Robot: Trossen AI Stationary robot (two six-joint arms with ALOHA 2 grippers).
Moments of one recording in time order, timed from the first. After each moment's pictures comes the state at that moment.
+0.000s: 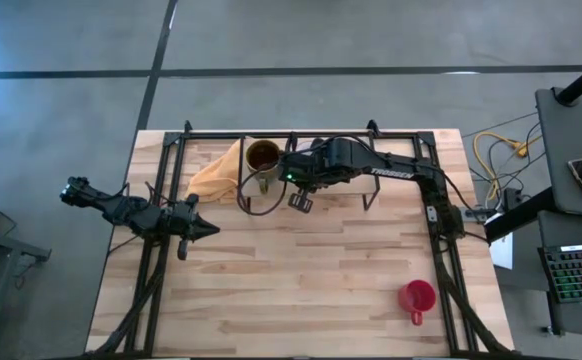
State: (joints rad) left arm -0.39 0.06 0.11 -0.32 -0.33 -0.33; right arm -0.04 2.09 2.34 -1.46 0.33 0.25
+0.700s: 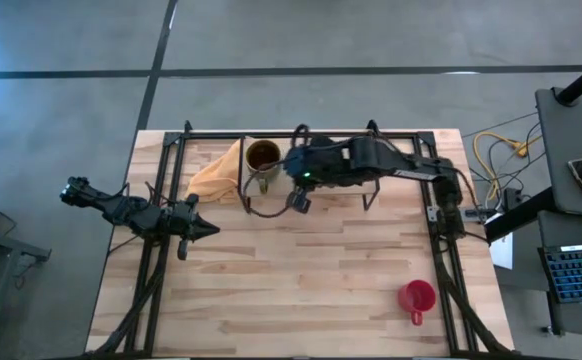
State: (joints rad) left arm -0.39 0.06 0.11 -0.32 -0.33 -0.33; right arm 0.02 2.01 2.36 -1.27 0.37 0.20
